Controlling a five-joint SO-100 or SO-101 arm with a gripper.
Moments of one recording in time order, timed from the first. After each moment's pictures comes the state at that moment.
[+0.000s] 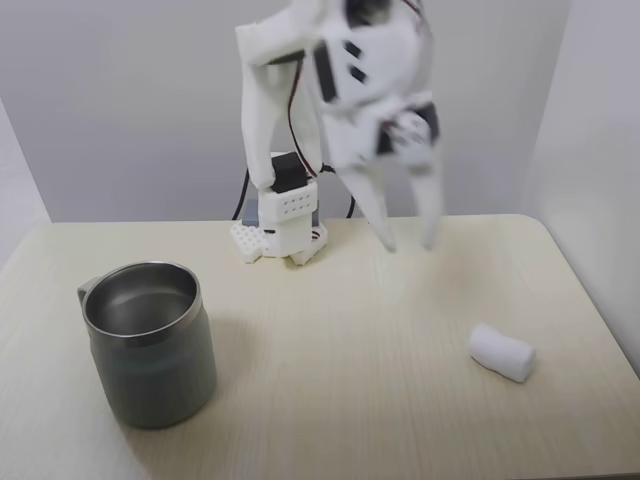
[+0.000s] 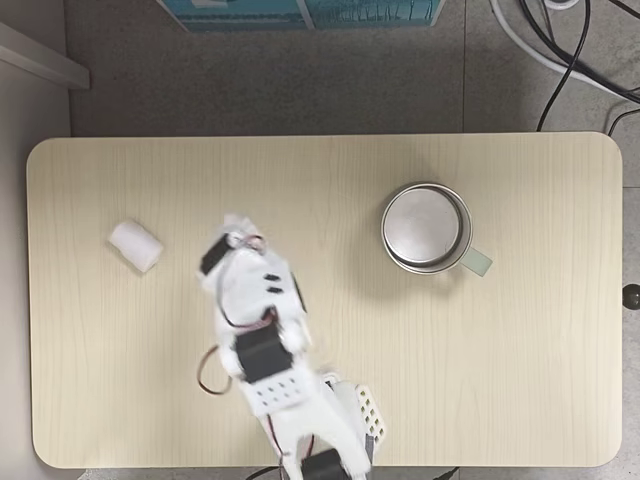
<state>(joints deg) -36.5 83.5 106.9 92.1 -43.8</state>
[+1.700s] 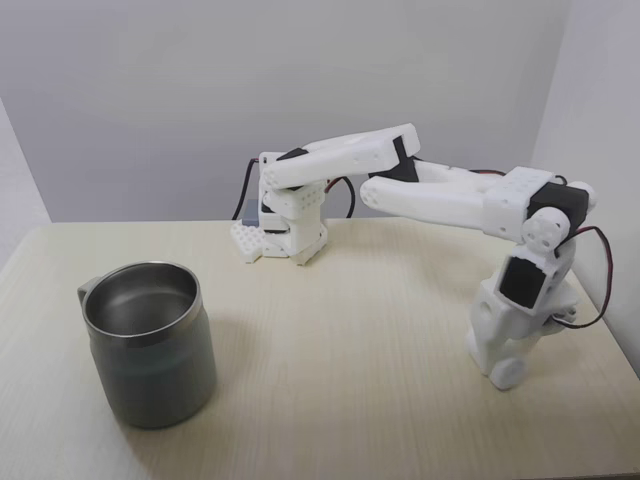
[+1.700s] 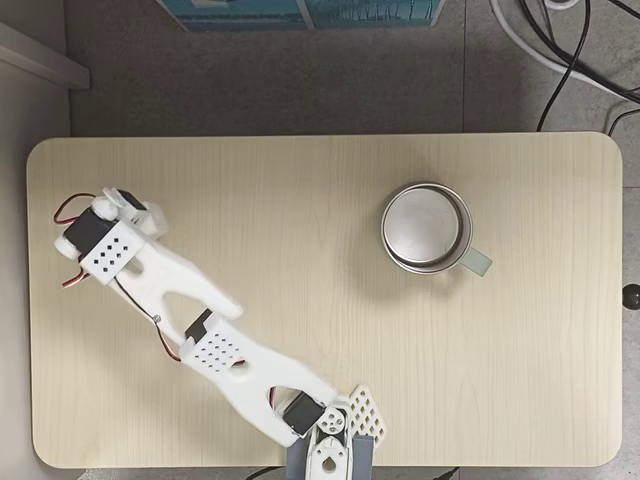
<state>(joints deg) -53.1 154.3 162.6 102.7 -58.7</state>
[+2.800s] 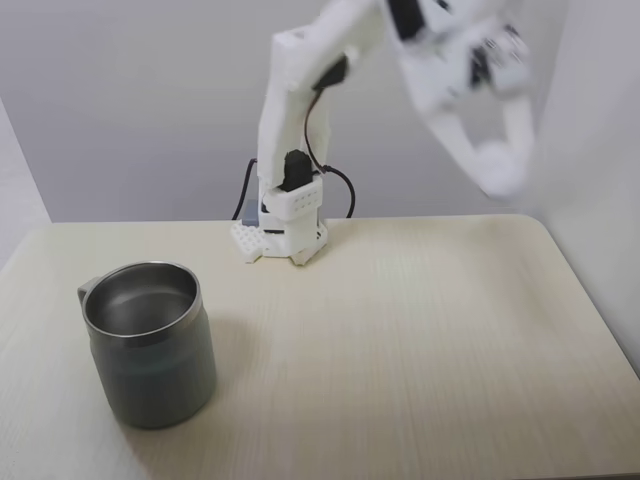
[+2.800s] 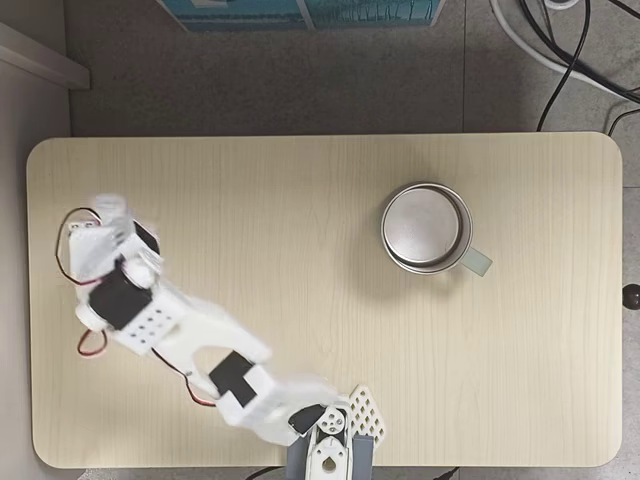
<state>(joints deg) -42.5 97.7 147.5 102.8 -39.2</state>
